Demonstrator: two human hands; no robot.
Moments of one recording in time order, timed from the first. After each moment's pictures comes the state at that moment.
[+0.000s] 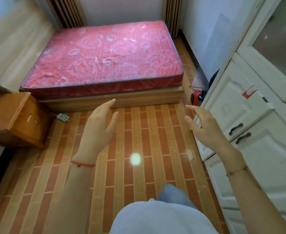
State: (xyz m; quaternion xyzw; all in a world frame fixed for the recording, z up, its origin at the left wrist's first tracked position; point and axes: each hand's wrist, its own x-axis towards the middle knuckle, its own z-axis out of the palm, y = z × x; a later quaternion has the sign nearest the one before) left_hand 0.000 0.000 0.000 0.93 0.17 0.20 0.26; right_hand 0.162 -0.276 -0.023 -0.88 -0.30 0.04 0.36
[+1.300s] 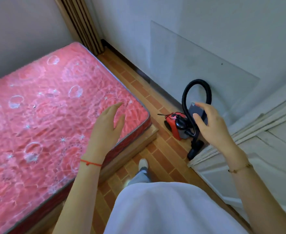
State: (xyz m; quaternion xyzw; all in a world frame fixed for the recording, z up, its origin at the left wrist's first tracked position) left_hand 0.816 0.205 -0.042 0.94 -0.10 0.04 0.31; right_hand 0.792 -0.112 -0.067 -0.93 0.04 -0.05 0.37
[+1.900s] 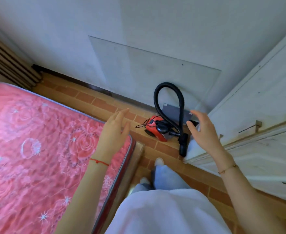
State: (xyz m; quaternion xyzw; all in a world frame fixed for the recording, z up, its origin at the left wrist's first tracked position) left_hand 1.069 0.139 -0.080 0.89 -0.32 -0.09 0.32; right_hand 0.907 -0.119 -0.108 -0.89 0.28 -0.10 0.35
